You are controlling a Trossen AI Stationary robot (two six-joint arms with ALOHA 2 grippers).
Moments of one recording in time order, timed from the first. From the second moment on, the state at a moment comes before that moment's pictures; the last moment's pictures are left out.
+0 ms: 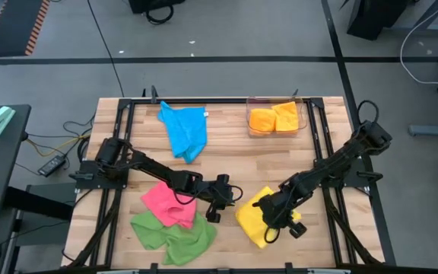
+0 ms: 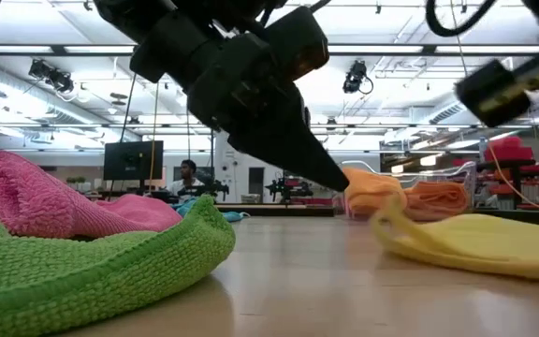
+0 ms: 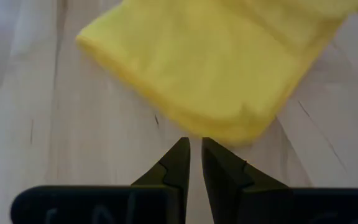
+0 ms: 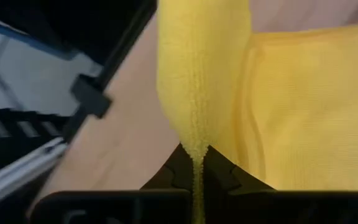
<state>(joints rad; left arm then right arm) -0.26 1.98 1.13 0.20 -0.05 -0.01 0.52 1.56 0.93 -0.51 -0.40 0.02</state>
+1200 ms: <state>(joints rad) -0.29 1.98 1.13 0.23 -0.04 0.09 0.25 1.76 0.93 -0.42 -0.70 -0.11</state>
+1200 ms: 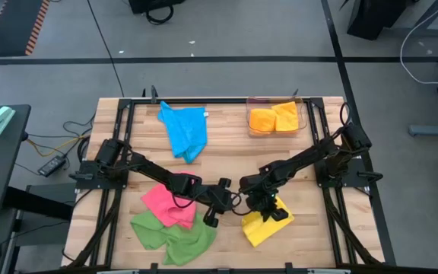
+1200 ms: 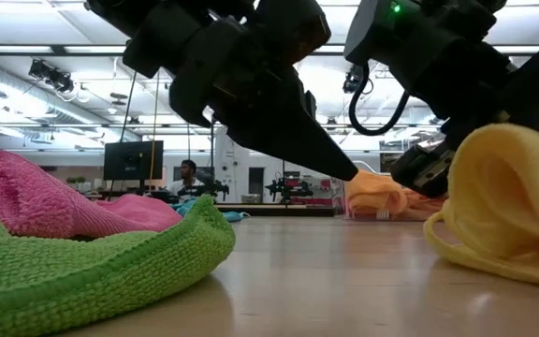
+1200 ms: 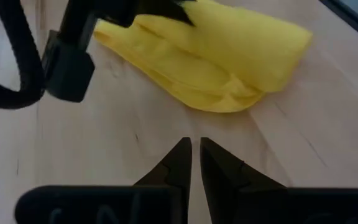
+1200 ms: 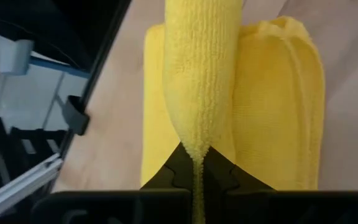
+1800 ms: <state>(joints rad) -0.32 1.98 1.13 0.23 -0.05 0.09 0.23 1.75 0.92 -0.57 -0.57 -0.04</state>
